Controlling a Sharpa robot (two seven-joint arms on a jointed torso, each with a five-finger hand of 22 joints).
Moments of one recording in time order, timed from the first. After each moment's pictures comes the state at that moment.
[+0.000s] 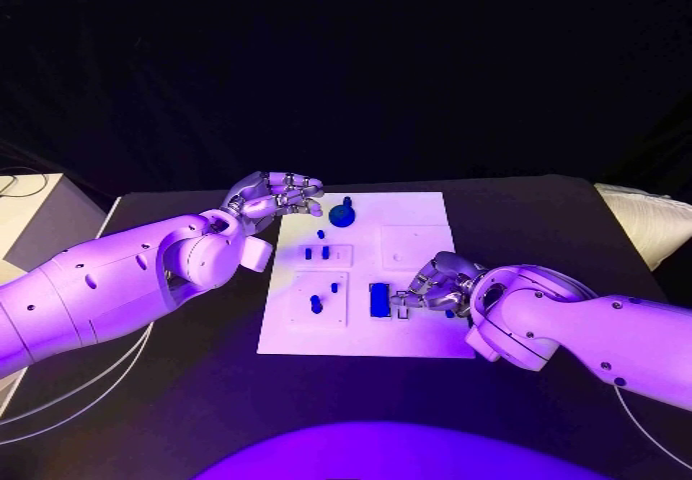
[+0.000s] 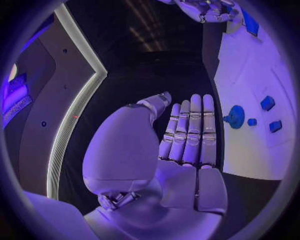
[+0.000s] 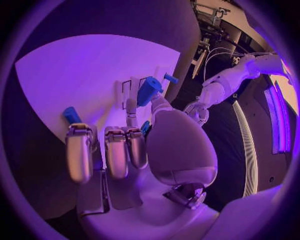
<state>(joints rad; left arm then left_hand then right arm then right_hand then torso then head) 0.90 -0.92 0.25 1.45 -0.20 -0.13 0.31 1.41 -0.19 0.49 0.10 0.13 0.89 0.20 0.30 0.26 1.06 0.15 0.19 0.07 0.99 0.10 0.51 0.36 0.18 0.86 0.20 0.42 0.54 1.17 -0.76 -0.19 1.71 -1.00 -0.36 -0.50 1.24 -0.12 0.01 0.28 0.20 1.06 0.07 0.35 0.46 1.46 0.00 1.56 1.31 1.47 -0.06 1.57 1.31 0.04 1.46 0.04 1.46 1.31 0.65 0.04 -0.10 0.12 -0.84</state>
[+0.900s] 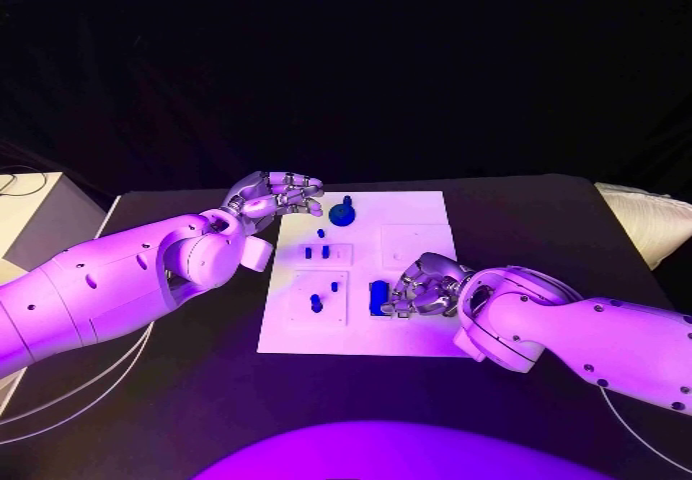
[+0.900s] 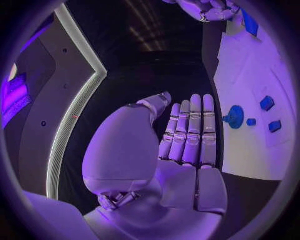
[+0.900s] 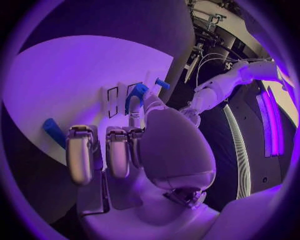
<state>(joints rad) 0.90 -0.92 0.25 1.45 -0.20 -0.13 0.31 1.41 -0.19 0.49 0.10 0.13 0.89 0.20 0.30 0.26 1.06 0.15 0.19 0.08 0.99 0.10 0.50 0.36 0.18 0.86 0.21 0.42 0.54 1.15 -0.72 -0.19 1.69 -1.02 -0.34 -0.43 1.36 -0.12 0.08 0.29 0.13 1.10 0.04 0.44 0.49 1.47 -0.03 1.57 1.31 1.47 -0.09 1.57 1.31 0.02 1.46 0.02 1.49 1.31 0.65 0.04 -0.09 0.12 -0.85</state>
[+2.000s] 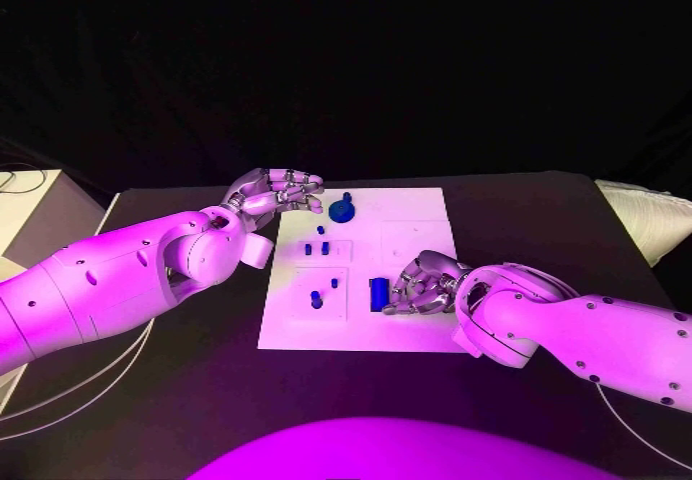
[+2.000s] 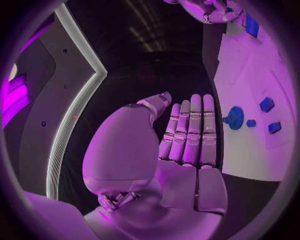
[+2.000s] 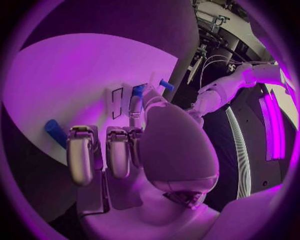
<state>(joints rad) 0.90 -0.92 0.25 1.45 -0.20 -0.13 0.31 1.41 -0.19 0.49 0.10 0.13 0.90 0.20 0.30 0.26 1.06 0.15 0.19 0.08 0.99 0.10 0.51 0.37 0.18 0.86 0.21 0.42 0.54 1.14 -0.70 -0.19 1.66 -1.05 -0.34 -0.45 1.39 -0.20 0.11 0.29 0.06 1.10 0.03 0.49 0.50 1.47 -0.04 1.57 1.31 1.47 -0.09 1.57 1.31 0.02 1.47 0.02 1.50 1.31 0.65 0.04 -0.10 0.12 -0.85</state>
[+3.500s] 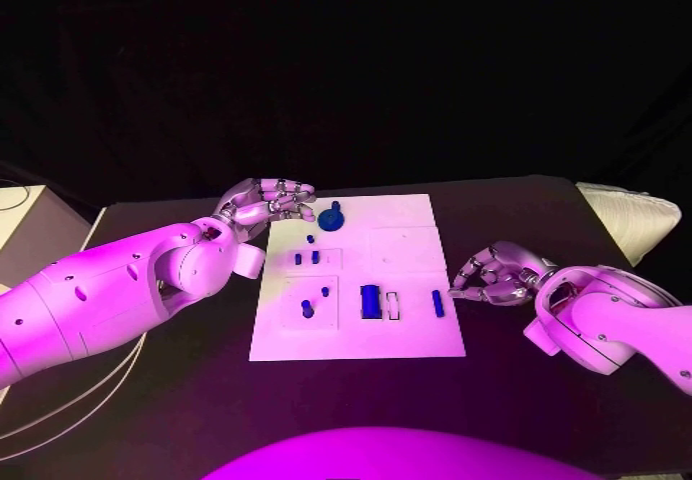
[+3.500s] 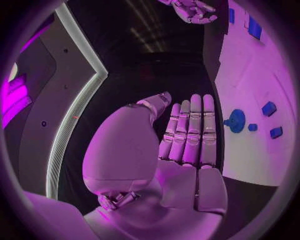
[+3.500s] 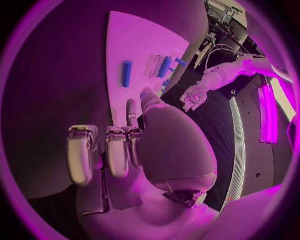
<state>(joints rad) 0.90 -0.91 0.25 1.44 -0.20 -0.13 0.31 1.41 -0.19 0.49 0.10 0.13 0.90 0.20 0.30 0.26 1.06 0.15 0.19 0.08 0.99 0.10 0.51 0.37 0.18 0.86 0.21 0.41 0.54 1.16 -1.01 -0.18 1.71 -1.05 -0.39 -0.29 1.37 -0.17 0.16 0.29 0.07 1.03 0.08 0.38 0.42 1.47 0.00 1.57 1.31 1.46 -0.06 1.57 1.31 0.02 1.46 0.04 1.51 1.31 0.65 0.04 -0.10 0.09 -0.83</state>
